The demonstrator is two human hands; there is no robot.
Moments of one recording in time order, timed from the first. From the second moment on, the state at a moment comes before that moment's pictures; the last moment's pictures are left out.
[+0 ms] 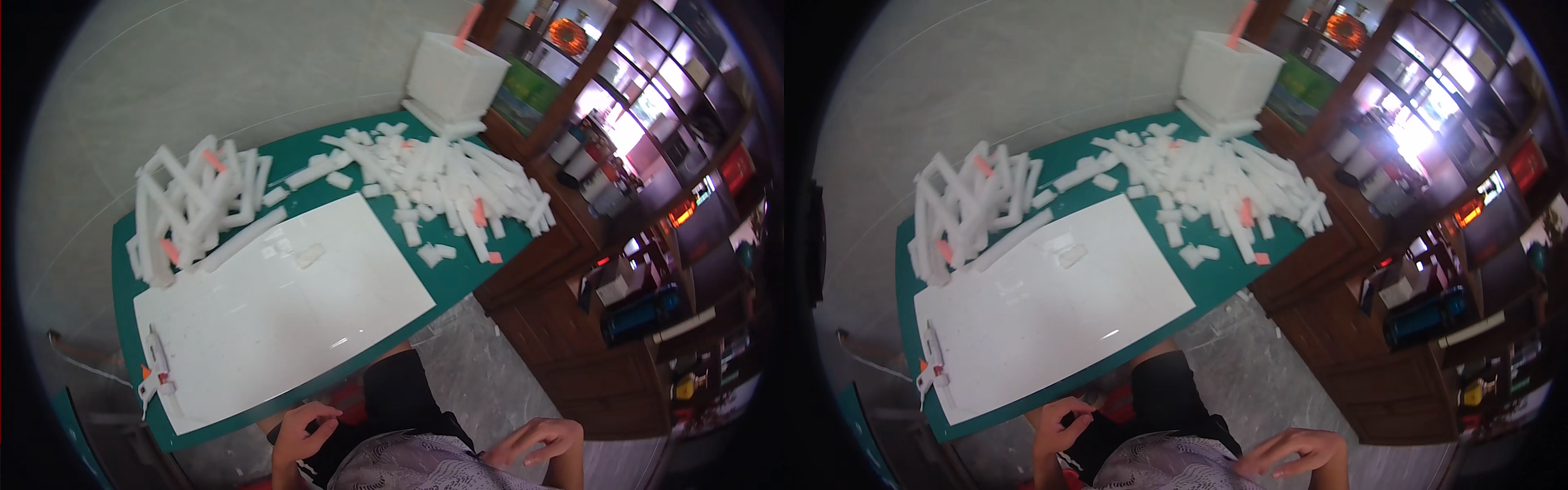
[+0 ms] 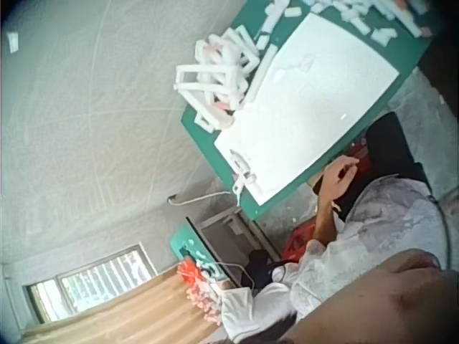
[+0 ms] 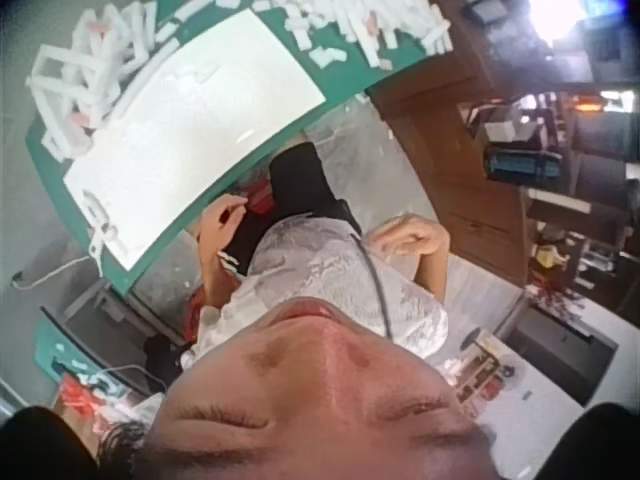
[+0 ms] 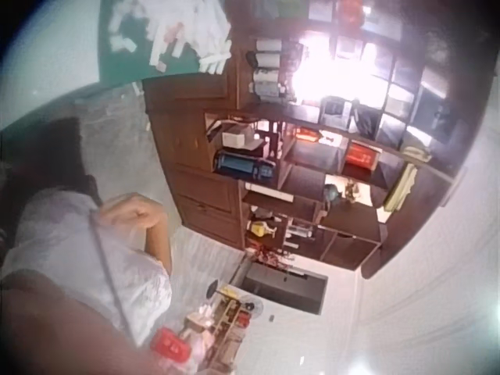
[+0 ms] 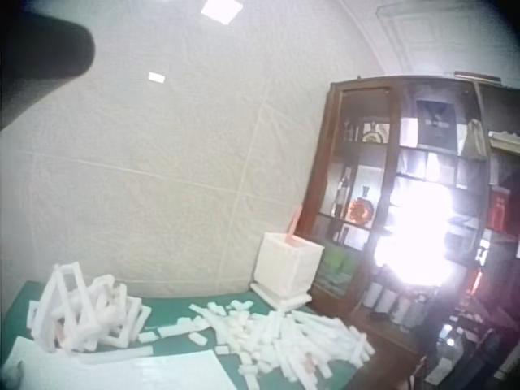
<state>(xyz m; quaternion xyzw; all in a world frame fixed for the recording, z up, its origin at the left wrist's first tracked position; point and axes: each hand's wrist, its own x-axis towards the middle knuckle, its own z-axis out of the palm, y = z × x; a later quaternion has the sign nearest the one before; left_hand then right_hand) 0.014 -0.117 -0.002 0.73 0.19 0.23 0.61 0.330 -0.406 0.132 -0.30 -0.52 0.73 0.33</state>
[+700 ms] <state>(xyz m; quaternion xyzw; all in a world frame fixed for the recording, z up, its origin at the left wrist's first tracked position) 0.025 -0.160 0.015 0.78 0.21 0.20 0.55 0.289 -0.444 0.081 -0.41 -0.51 0.62 0.43</state>
